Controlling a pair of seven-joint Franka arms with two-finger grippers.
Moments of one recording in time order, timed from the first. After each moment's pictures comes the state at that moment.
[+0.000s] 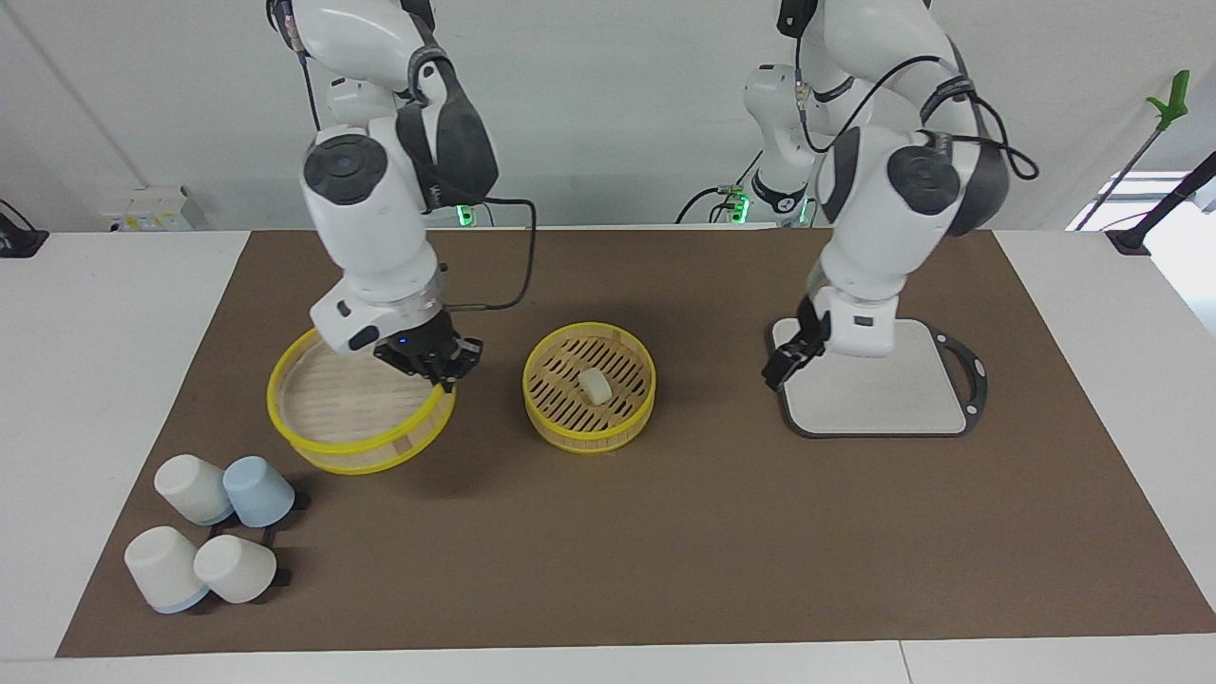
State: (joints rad) left arm -0.40 0.30 0.21 -1.46 -0.14 1.71 -0.70; right arm 0.30 0.39 0.03 -1.35 0.01 1.75 0.51
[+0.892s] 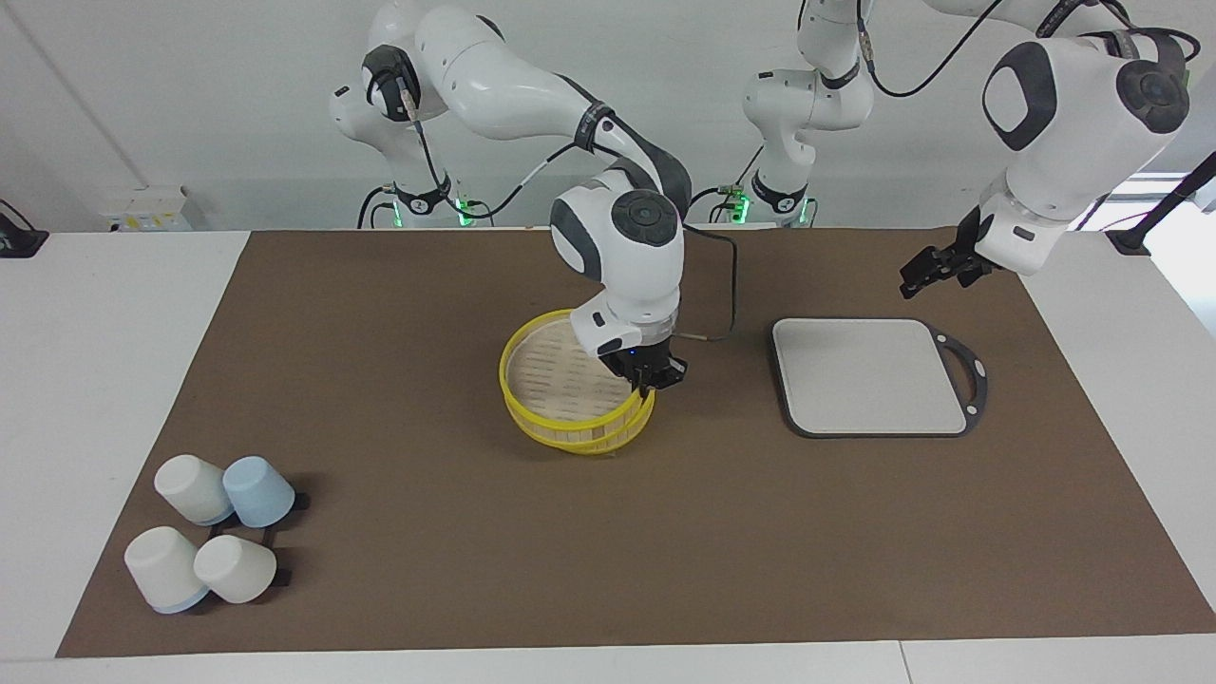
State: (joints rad) left arm -0.15 0.05 0.18 -1.65 -0.04 1.52 -0.09; right arm 0.59 0.70 0.03 -1.11 0.01 1.86 1.02
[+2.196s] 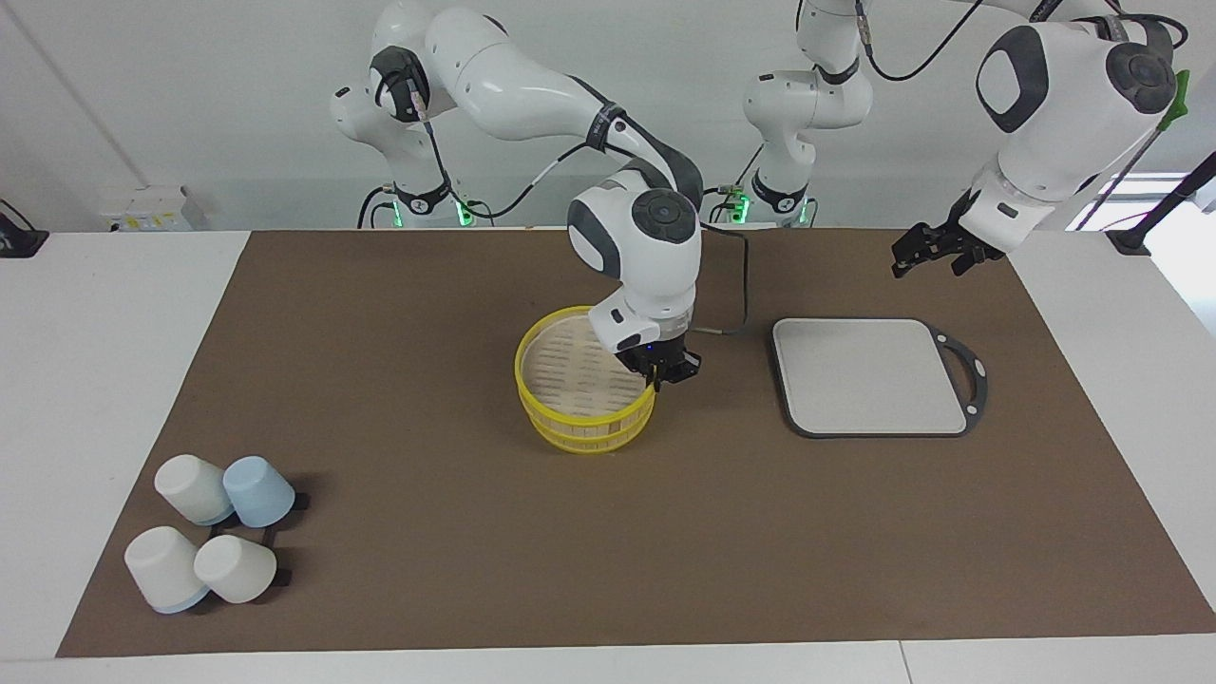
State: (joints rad) left arm -0.09 -0.01 0.09 -1.72 -0.04 1.54 0.01; right arm 0.62 0.70 0.03 -1.13 0.01 1.86 1.02
